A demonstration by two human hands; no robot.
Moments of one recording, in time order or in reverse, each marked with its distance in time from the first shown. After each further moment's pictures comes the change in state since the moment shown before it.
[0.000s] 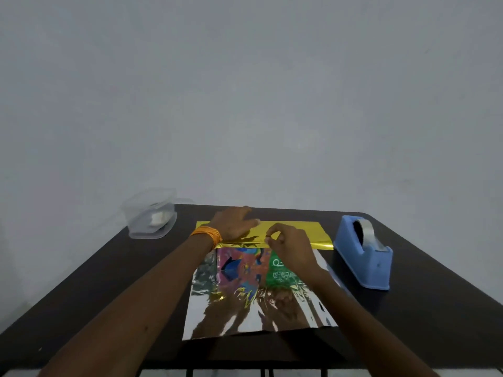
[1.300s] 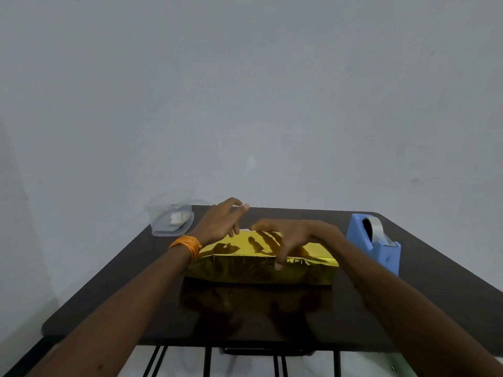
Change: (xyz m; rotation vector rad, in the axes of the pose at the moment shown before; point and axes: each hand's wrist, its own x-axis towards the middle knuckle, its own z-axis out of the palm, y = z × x) left_hand -0.079 -0.010 -0.036 -0.385 0.227 0.001; right_hand 0.044 -0.040 -0.031 -0.178 -0.942 -0.216
